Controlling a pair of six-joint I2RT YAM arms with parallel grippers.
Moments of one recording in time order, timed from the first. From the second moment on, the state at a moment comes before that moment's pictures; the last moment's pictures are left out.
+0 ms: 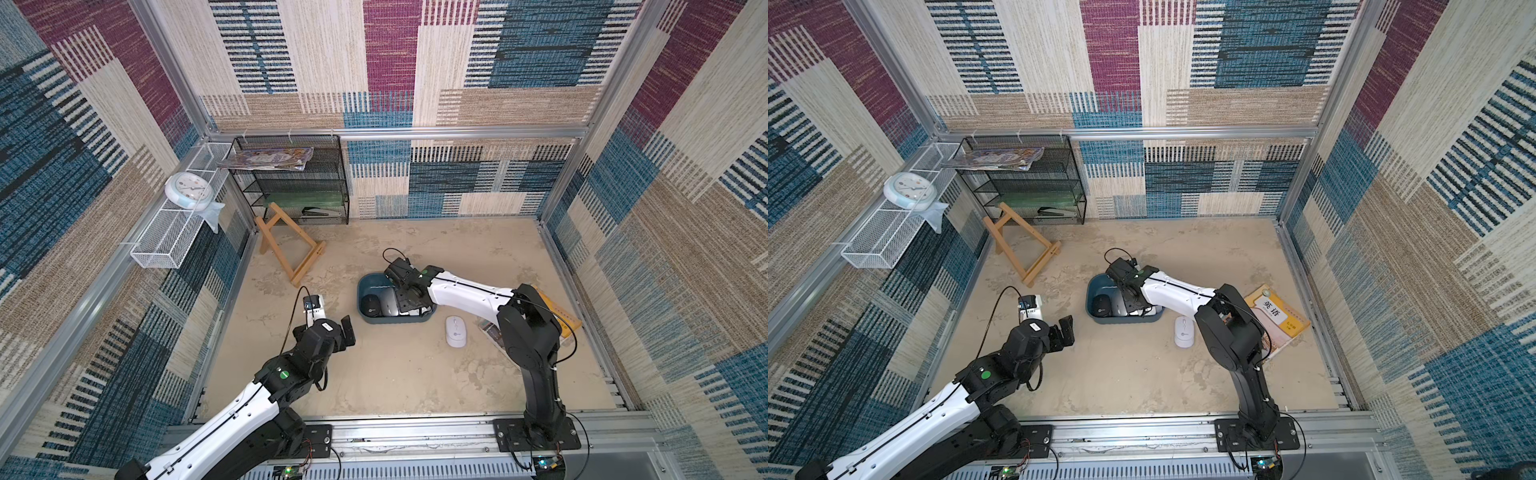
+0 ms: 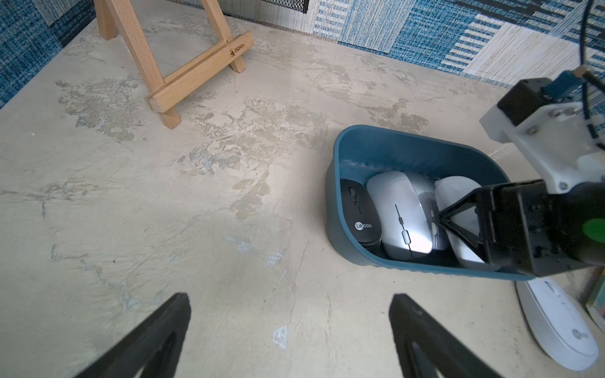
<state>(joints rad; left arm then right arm) -0.67 0.73 0.51 -0.43 -0.50 -0.60 0.83 2.02 1.55 -0.75 0.36 0.46</state>
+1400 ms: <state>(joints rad) -0.67 0.11 0.46 -0.77 -0.84 -0.73 1.14 2.16 1.91 -0.78 0.18 0.51</state>
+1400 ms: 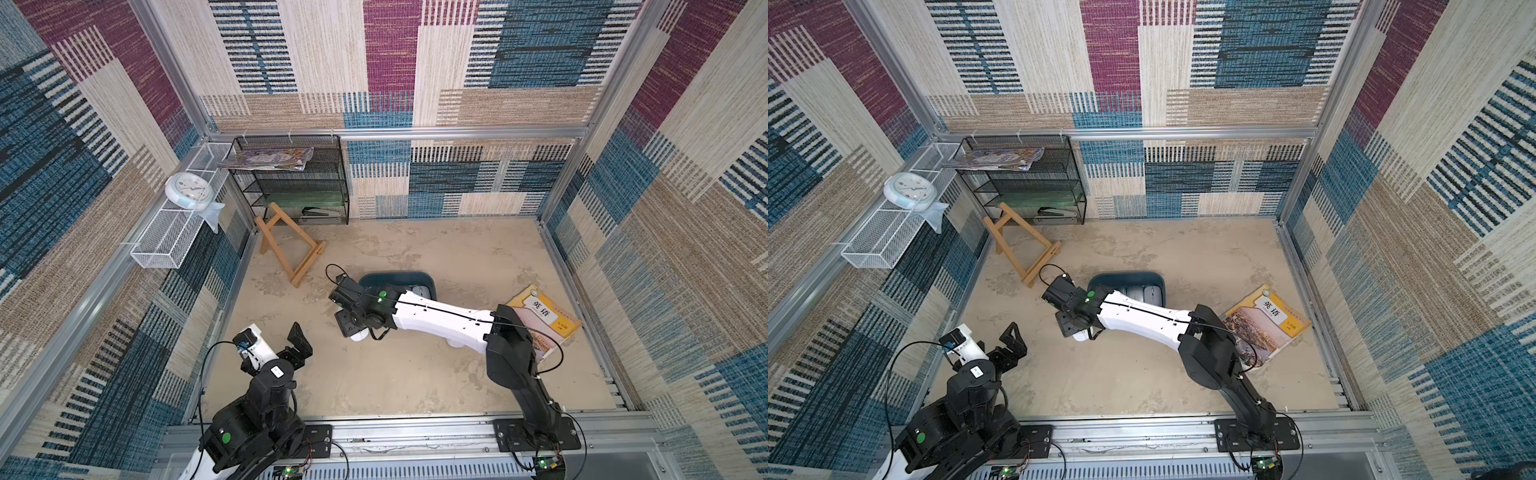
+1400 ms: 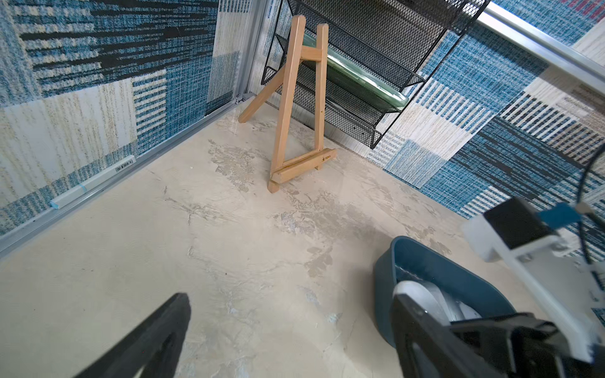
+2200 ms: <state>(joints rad) -0.68 0.06 0.47 -0.84 -0.91 -0.78 1.14 2.48 2.18 -0.80 0.10 0.50</state>
